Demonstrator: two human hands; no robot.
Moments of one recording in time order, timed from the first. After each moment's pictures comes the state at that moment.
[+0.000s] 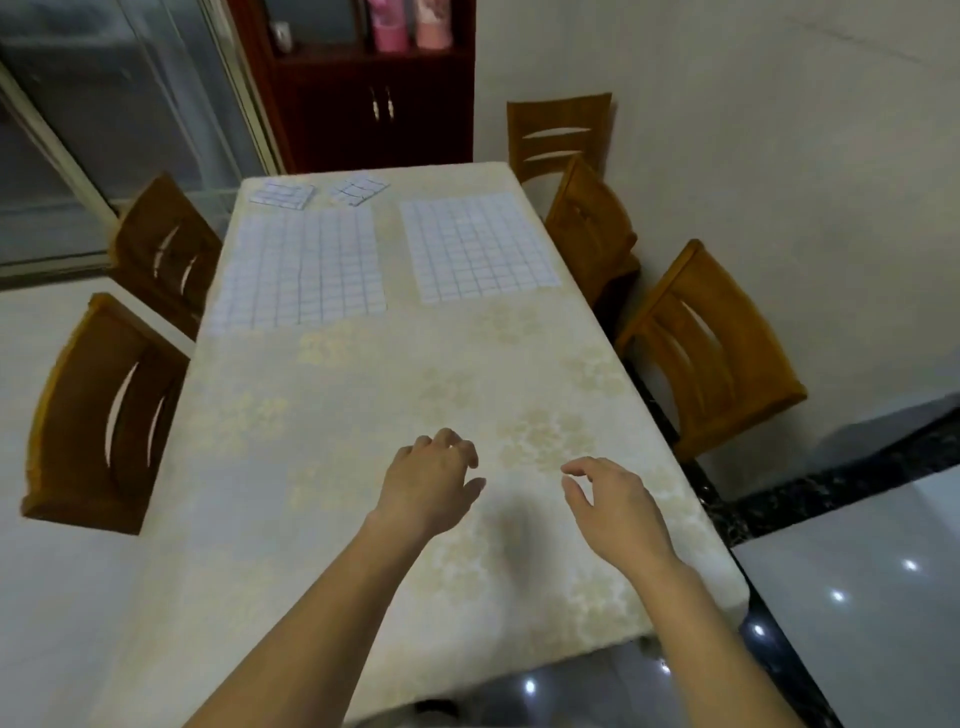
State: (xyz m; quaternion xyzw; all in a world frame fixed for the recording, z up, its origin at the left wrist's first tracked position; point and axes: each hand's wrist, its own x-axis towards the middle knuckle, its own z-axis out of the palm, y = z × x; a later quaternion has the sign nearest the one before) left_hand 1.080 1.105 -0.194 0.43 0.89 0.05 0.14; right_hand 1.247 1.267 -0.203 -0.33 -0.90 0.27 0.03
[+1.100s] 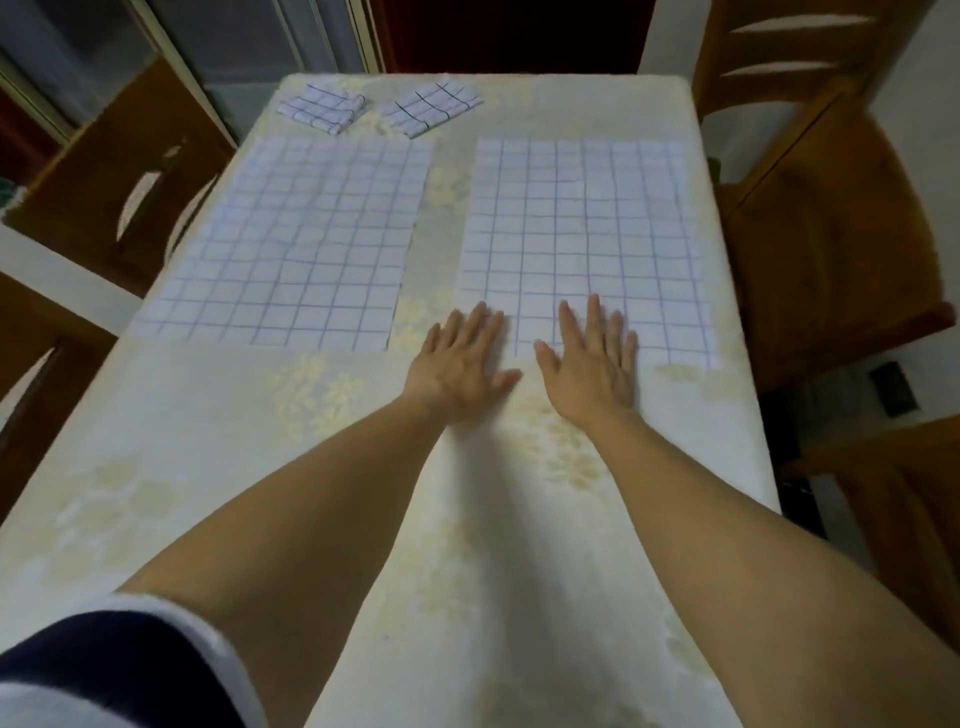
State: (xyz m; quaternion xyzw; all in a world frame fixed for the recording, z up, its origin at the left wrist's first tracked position) left_hand 0.706 1.369 -0.384 0.29 0.94 -0.01 0.15; right_hand 0.775 1.539 -0.396 -0.21 -0.97 0.11 -0.04
